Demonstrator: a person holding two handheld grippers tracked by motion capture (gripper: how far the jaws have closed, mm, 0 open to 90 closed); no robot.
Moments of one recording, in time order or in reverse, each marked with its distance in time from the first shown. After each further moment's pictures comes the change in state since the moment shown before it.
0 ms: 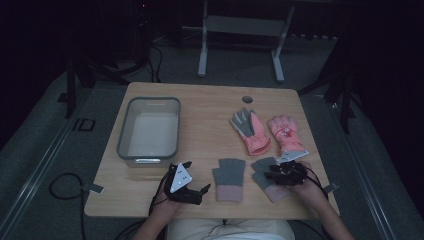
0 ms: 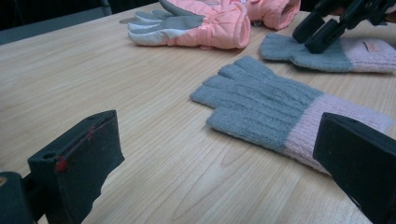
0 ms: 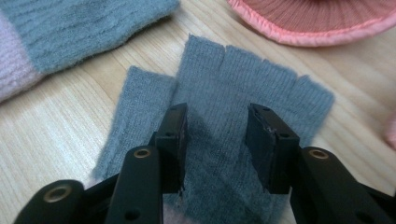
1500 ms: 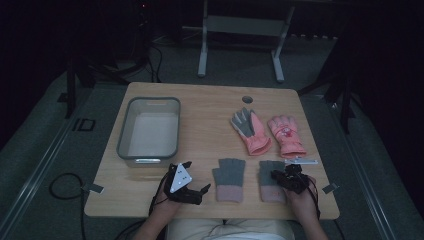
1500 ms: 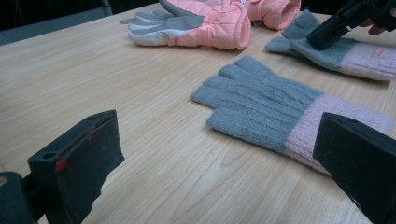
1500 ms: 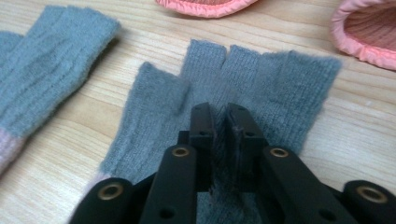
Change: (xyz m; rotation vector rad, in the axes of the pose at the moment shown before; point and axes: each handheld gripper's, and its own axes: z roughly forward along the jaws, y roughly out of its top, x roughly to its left) left arm 0.000 0.000 0.000 -0.002 0.003 0.003; right arm 0.024 -0.015 -0.008 -0.067 -0.197 0.398
